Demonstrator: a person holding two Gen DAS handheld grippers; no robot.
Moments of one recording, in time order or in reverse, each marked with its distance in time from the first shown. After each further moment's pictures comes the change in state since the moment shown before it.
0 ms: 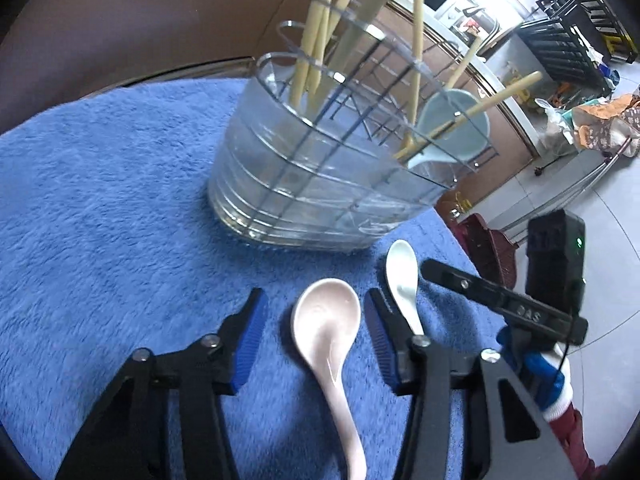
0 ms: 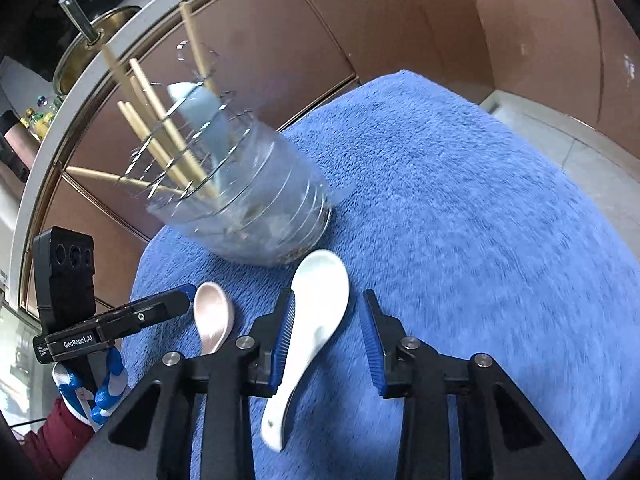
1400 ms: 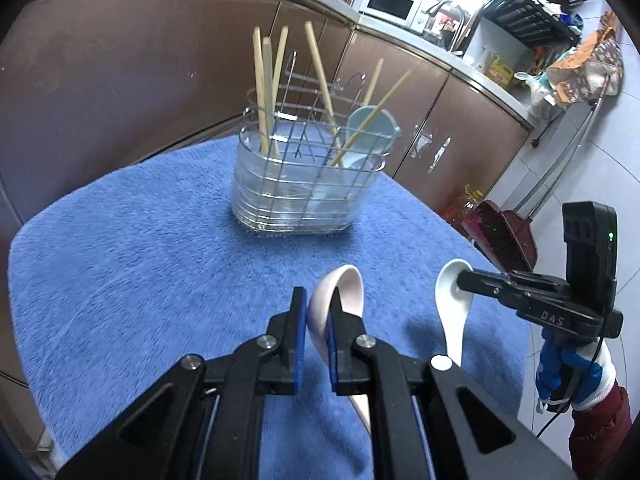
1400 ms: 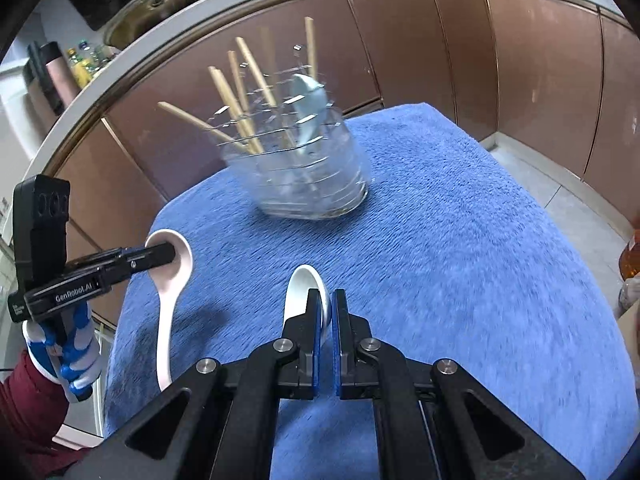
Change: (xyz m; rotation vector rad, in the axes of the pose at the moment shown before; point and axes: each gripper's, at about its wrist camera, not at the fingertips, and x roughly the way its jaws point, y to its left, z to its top) left arm -0.097 -0.067 -0.062 0.187 -0.146 0.166; right arm -0.058 0.068 -0.059 -0.177 -0.064 -0.081
